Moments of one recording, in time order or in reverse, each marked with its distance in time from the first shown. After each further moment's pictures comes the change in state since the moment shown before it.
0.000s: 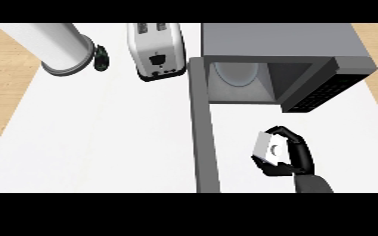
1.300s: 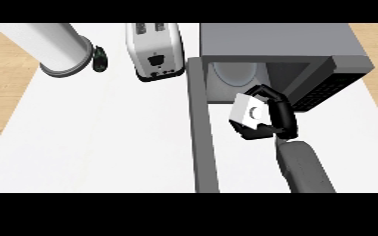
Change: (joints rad) left arm 0.008 0.012 0.070 0.014 0.073 -0.026 0.034; right arm -0.082 0.084 0.103 -0.456 -0.021 -0.013 0.406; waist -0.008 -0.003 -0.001
